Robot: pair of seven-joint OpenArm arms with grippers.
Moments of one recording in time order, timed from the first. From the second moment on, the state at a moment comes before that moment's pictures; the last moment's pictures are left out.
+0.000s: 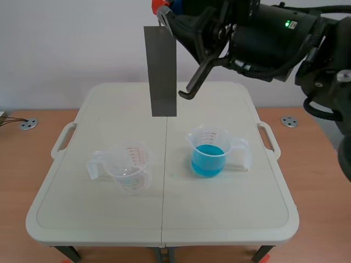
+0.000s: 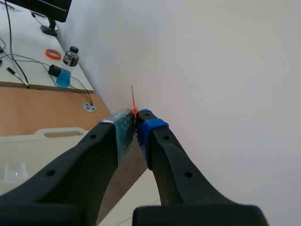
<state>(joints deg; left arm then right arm) 65.6 -32.6 -10.8 104.0 -11.5 -10.9 -18.7 5.0 10.0 -8.4 105.1 -14.1 45.4 14.1</state>
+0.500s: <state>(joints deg) 64.4 -32.7 -10.8 103.2 -11.5 -10.9 -17.7 5.3 3.9 -17.3 105.1 -14.3 45.4 7.4</state>
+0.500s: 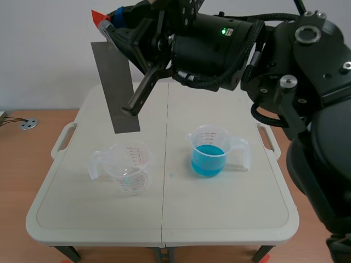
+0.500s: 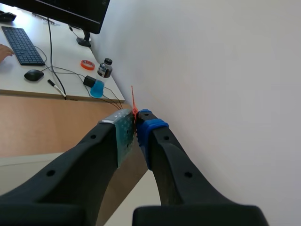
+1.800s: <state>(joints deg) 64.2 -32.7 -10.8 103.2 -11.5 -11.1 -17.4 7.7 0.5 -20.0 84.3 -20.5 43.2 12.4</state>
